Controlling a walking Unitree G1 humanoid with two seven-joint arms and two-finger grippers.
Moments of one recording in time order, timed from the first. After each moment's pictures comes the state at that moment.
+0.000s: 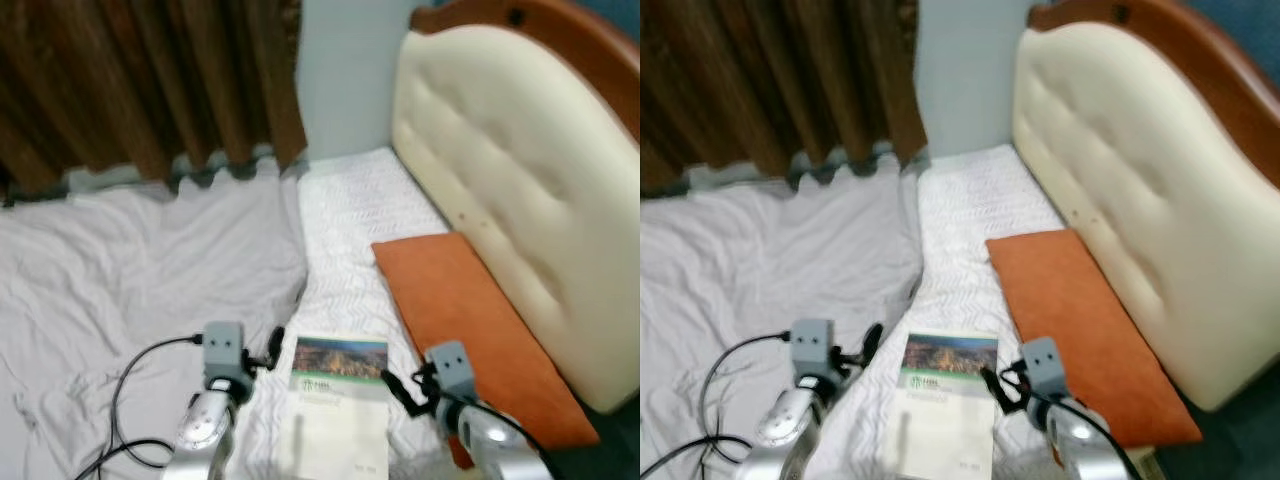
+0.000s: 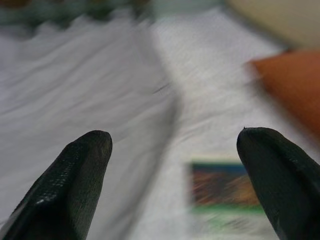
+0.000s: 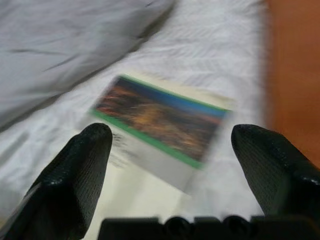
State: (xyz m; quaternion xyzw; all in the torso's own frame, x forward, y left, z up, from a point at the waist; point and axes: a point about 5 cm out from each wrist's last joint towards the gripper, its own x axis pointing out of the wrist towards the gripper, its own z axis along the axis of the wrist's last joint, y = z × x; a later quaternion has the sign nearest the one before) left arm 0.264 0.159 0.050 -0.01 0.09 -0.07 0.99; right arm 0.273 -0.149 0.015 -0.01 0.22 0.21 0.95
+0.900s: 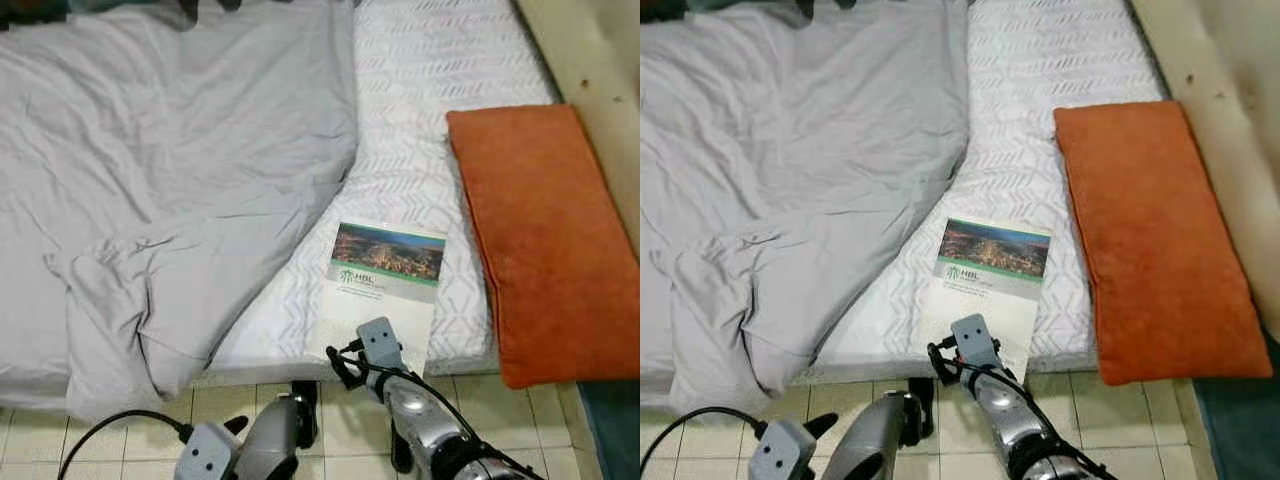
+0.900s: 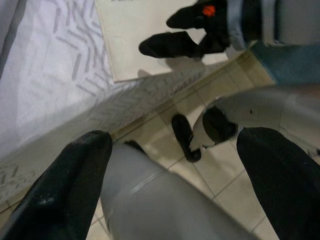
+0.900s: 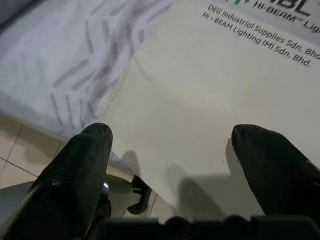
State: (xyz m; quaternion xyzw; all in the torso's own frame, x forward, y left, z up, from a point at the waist) left arm 0.127 0.153 0.062 0.05 0.18 -0.31 0.93; right arm 0.300 -0.079 0.012 -0.07 0.19 0.19 0.96
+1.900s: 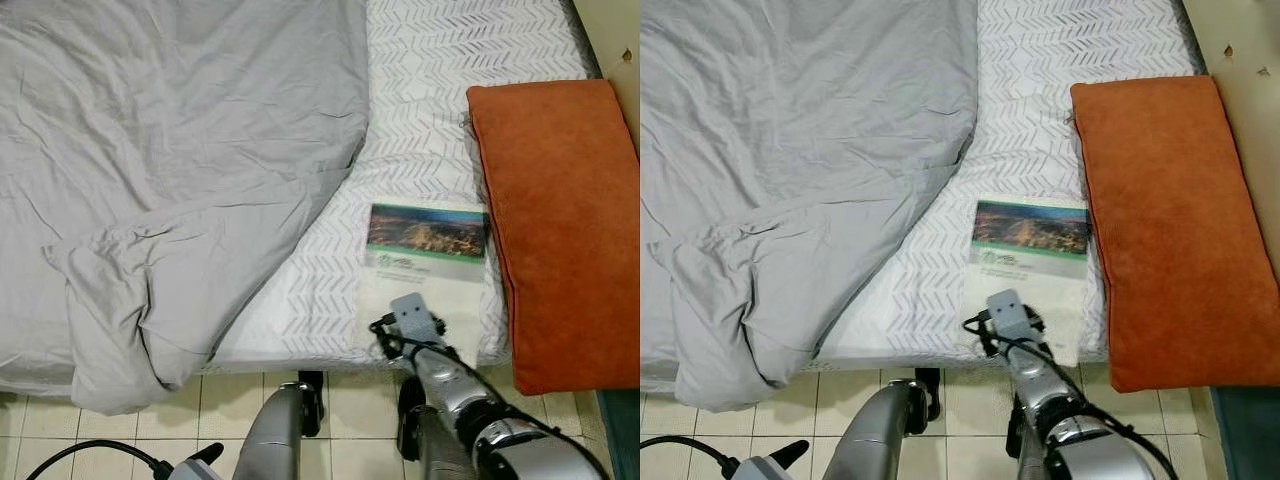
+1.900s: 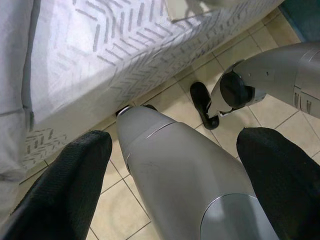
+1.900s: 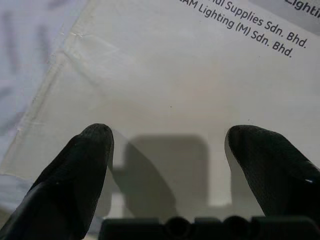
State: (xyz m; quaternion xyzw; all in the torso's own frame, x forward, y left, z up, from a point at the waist) left arm 0.096 0.161 0.077 0.11 0.20 -0.28 0.93; right arm 0.334 -0.148 0.035 -0.17 0.20 0.06 0.96
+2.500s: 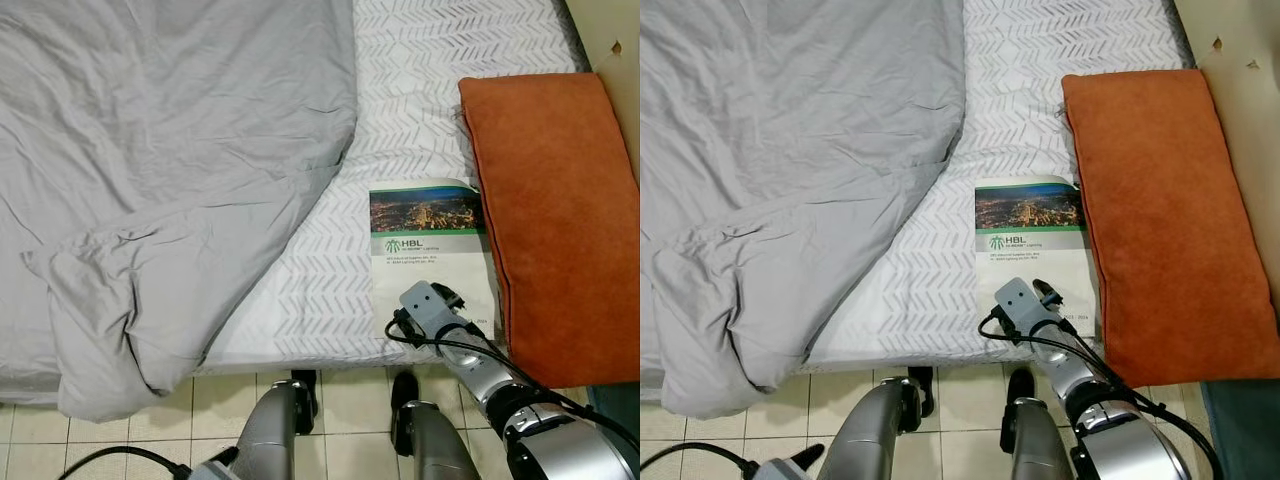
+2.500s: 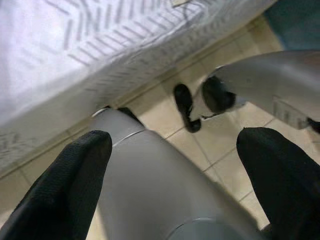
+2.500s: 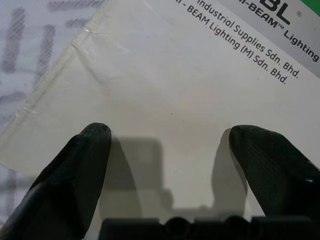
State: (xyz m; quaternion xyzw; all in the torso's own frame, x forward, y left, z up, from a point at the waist) left arm 0.095 0.139 0.065 0.07 0.21 -0.28 0.94; right arm 0.344 -0.175 0.054 -0.32 0.16 0.11 0.93
